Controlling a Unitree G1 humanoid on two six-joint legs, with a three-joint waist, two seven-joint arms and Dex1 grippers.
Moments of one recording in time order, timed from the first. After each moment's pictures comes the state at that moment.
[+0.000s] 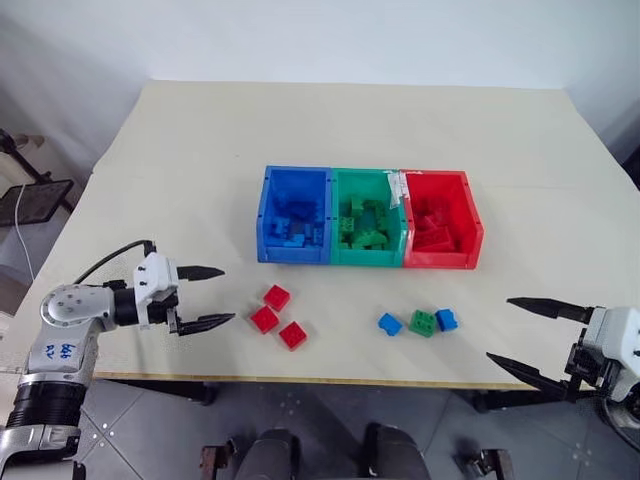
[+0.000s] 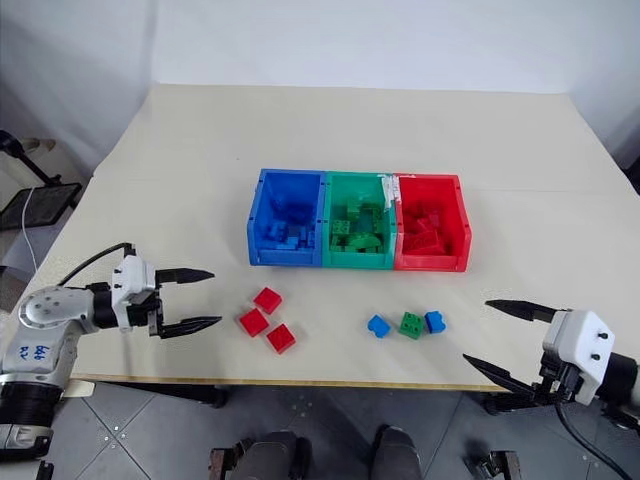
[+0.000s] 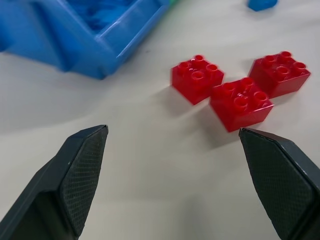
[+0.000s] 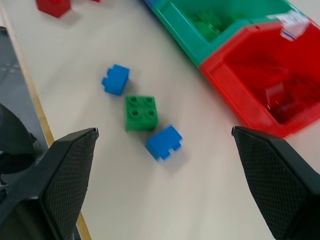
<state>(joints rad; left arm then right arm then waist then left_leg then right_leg) -0.27 0.78 0.16 0.23 -0.35 -0.02 -1.20 0.37 -0.86 -0.51 -0.35 0.53 0.00 1.14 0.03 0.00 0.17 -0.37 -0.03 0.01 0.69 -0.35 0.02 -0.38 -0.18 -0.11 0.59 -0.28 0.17</state>
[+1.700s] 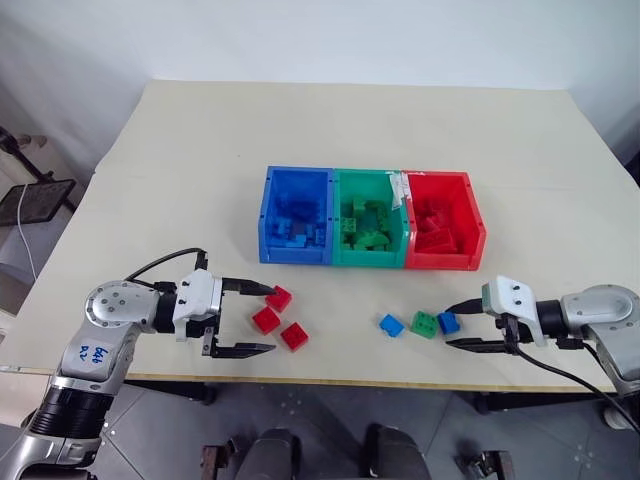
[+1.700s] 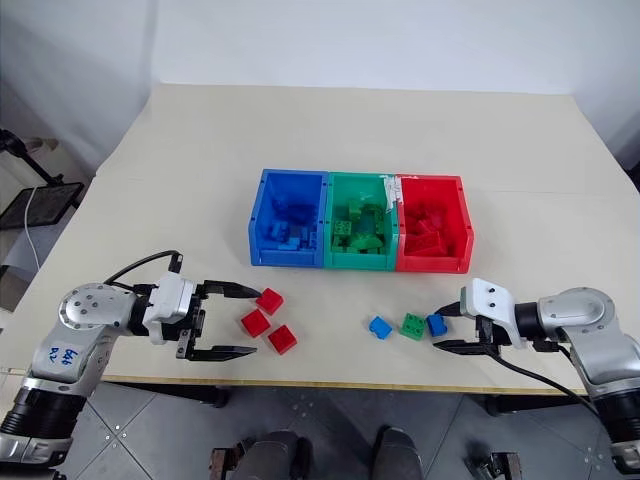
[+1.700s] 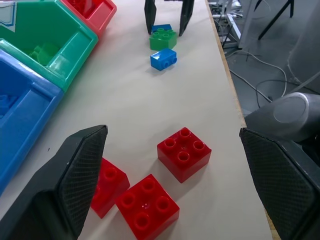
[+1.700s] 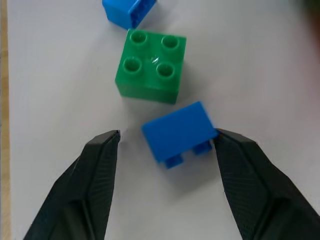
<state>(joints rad) -0.25 0.73 0.00 -0.07 -0.42 0.03 -1.28 -0.24 -0.94 0.04 0.13 0.23 0.06 1.33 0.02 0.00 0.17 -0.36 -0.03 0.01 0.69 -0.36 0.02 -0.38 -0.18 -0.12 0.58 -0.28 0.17</state>
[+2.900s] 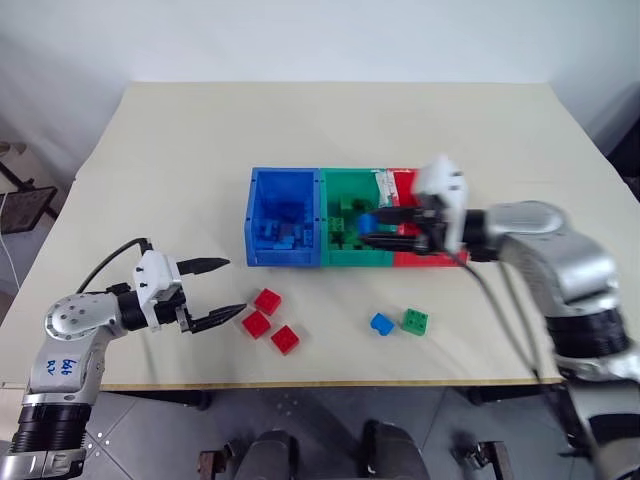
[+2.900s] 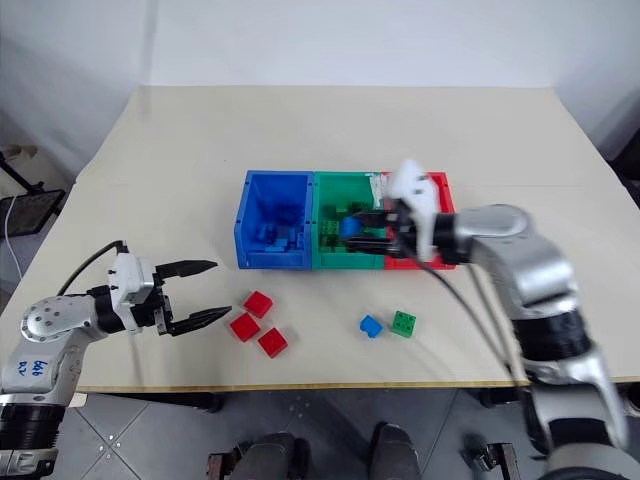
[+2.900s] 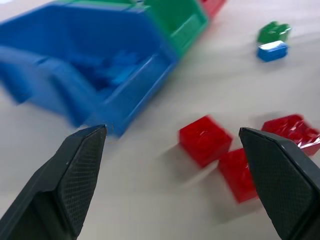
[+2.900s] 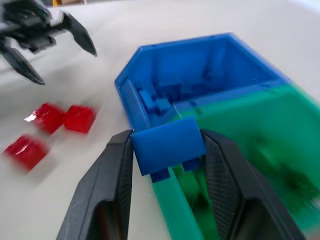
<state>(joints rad) -0.14 0.72 0.23 0.02 -0.42 0.03 -1.06 -0.85 -0.51 0.22 0.00 0.37 0.66 0.89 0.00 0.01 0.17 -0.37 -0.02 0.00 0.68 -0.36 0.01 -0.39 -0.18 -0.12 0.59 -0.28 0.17</state>
